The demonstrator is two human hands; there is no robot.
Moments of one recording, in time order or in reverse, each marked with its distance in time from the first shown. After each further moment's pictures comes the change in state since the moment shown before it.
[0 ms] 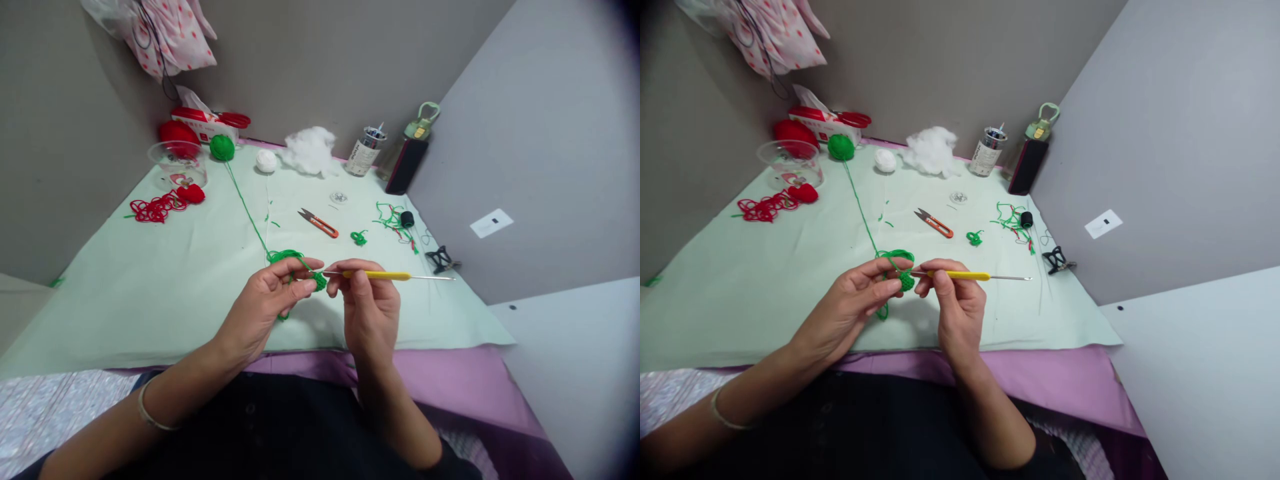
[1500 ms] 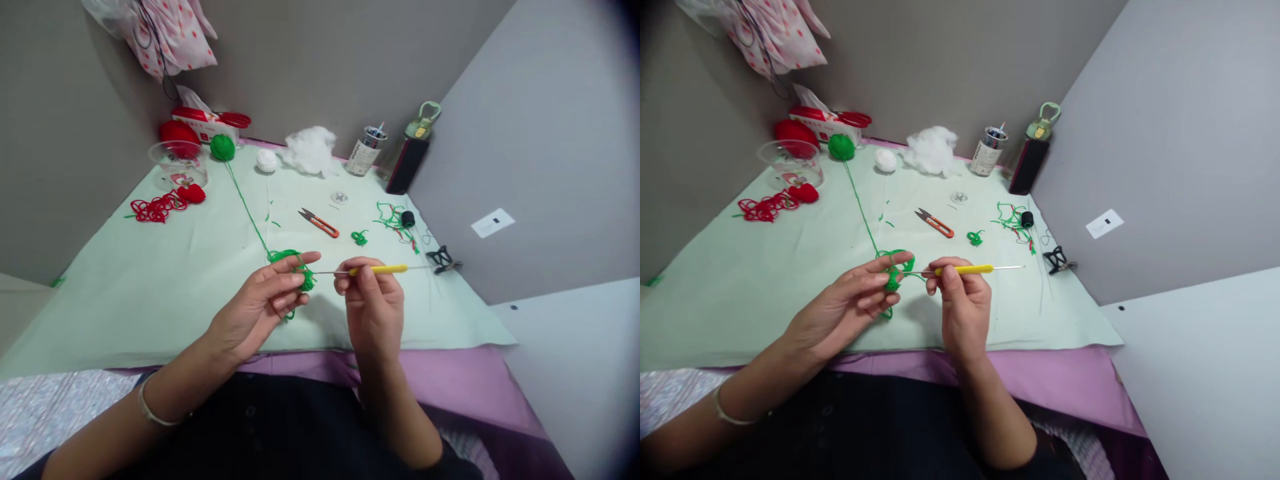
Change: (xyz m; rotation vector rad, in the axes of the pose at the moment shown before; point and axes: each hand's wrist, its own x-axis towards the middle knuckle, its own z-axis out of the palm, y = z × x) left_hand 0.000 0.005 -0.007 -0.362 -0.096 -0.171; right_hand 0.007 0.000 -0.002 0.065 0.073 0.034
